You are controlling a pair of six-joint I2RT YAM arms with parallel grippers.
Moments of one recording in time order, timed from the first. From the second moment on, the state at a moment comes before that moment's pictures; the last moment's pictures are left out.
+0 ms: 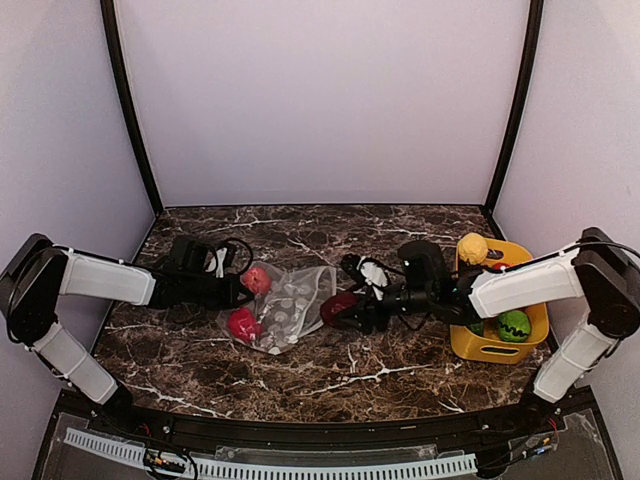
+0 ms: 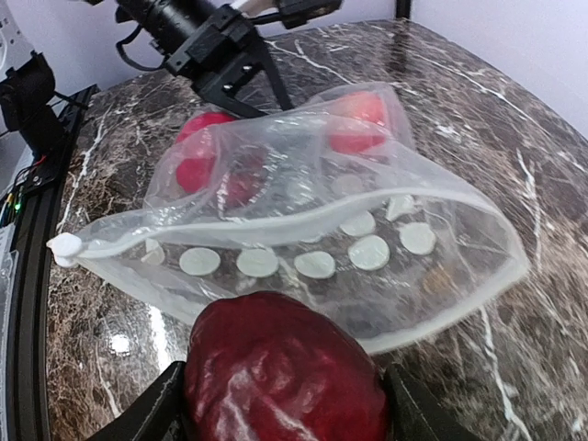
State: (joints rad) left arm -0.47 1.52 0.67 0.11 0.34 -0.53; right arm 0.86 1.62 0.76 0.35 -0.40 -0.12
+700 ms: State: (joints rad) left arm -0.46 1.56 0.67 0.15 0.37 -0.54; right arm 0.23 1.10 0.72 -0.09 -0.15 0.13
